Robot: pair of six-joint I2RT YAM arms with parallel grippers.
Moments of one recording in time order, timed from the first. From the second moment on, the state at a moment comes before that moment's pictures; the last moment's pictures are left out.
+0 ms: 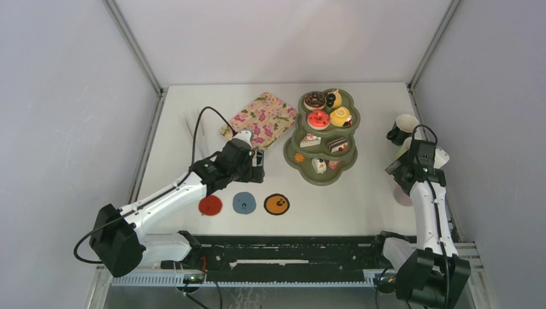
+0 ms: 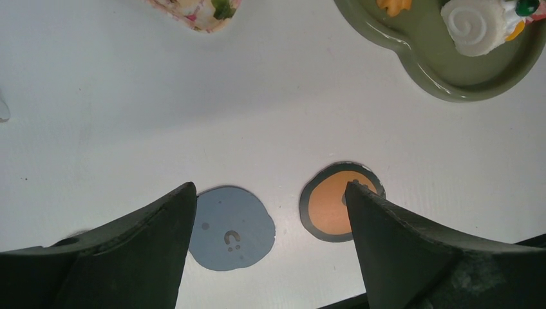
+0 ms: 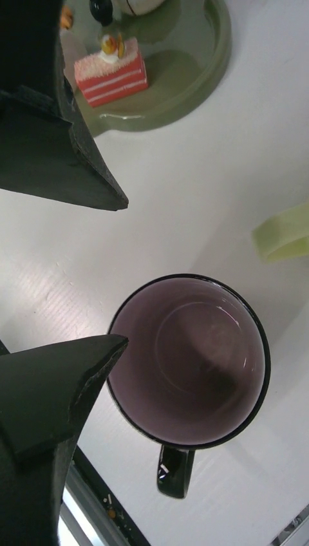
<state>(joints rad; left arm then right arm) -0.72 1.22 0.88 -0.48 -0.22 -0.49 -0.27 0.96 0.77 -0.80 0.22 0.61</state>
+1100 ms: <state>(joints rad) -0.72 1.19 0.92 -0.55 -0.22 -0.44 -0.06 0.99 0.73 -0.89 0.13 1.14</state>
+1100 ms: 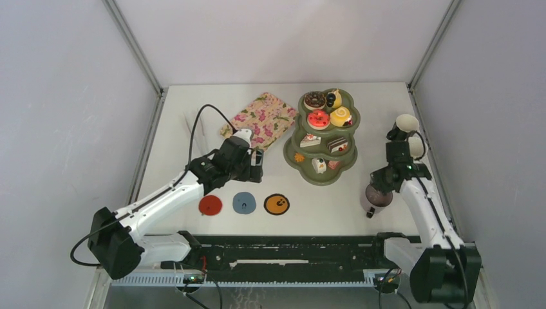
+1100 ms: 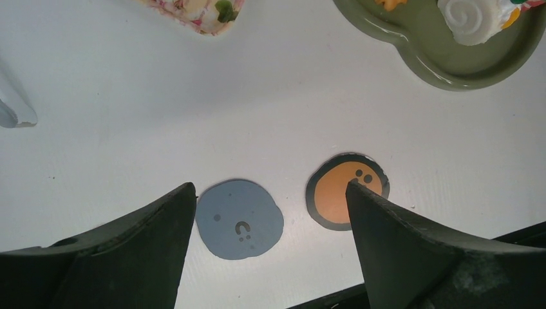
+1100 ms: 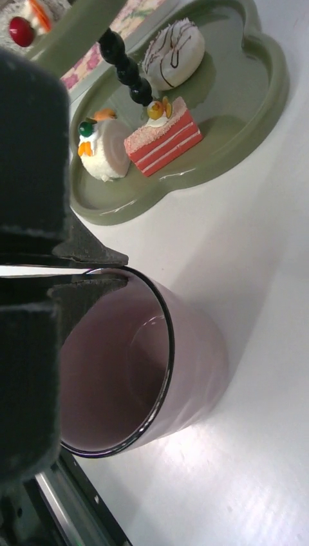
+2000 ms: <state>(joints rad) -1.07 1.35 1.15 -0.53 -0.13 -0.40 -0.11 0.72 0.93 -0.93 0.25 0.98</state>
